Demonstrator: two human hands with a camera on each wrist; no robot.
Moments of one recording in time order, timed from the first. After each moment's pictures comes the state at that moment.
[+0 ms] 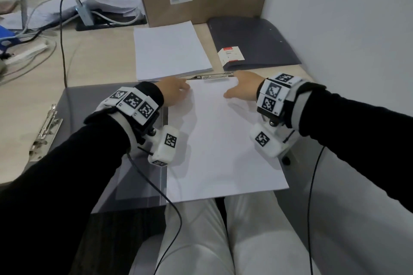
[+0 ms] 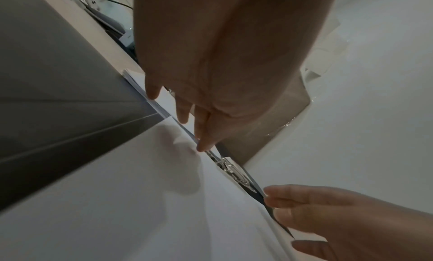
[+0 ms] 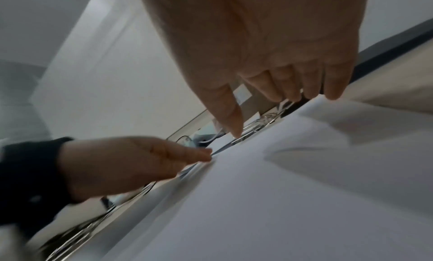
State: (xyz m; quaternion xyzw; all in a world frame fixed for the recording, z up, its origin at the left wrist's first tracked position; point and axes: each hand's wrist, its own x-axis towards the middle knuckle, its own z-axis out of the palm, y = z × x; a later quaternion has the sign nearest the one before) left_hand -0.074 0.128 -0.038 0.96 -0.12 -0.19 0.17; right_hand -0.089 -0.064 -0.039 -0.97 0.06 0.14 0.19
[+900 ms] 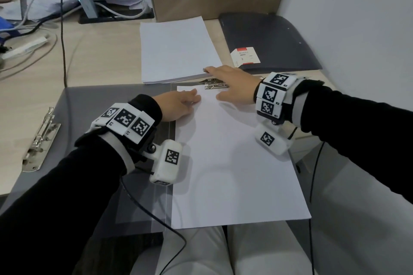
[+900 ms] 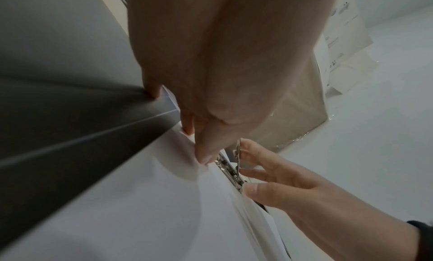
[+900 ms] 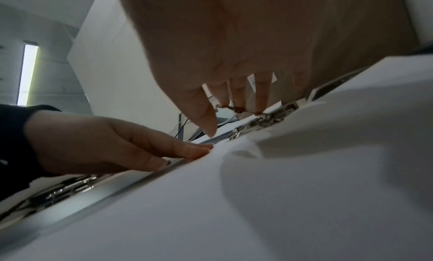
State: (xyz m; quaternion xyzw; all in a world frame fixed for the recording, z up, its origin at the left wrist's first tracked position) left_hand -0.055 0.148 -0.063 0.92 -0.15 -0.27 0.23; right_hand -0.040 -0.038 -0.054 -0.97 -0.17 0.13 0.12
